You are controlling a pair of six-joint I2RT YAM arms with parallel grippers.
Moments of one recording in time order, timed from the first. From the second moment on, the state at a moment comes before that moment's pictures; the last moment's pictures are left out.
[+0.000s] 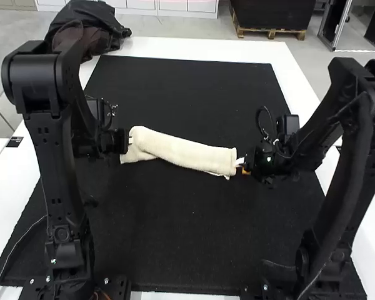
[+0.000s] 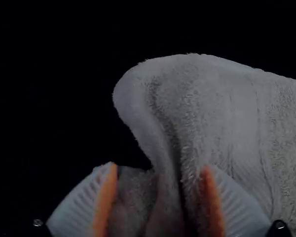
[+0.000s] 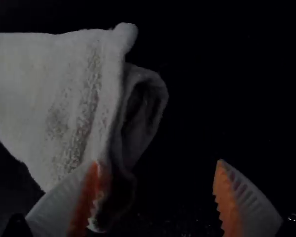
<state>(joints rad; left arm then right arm) 0.18 1.90 0.63 0.62 0.38 0.09 0.04 1.75 0.53 0.30 -0.59 0.26</state>
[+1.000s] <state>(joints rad) 0.33 1.84 0.61 0.72 0.37 0.00 0.07 1.75 0.60 0.20 -0.62 0.29</state>
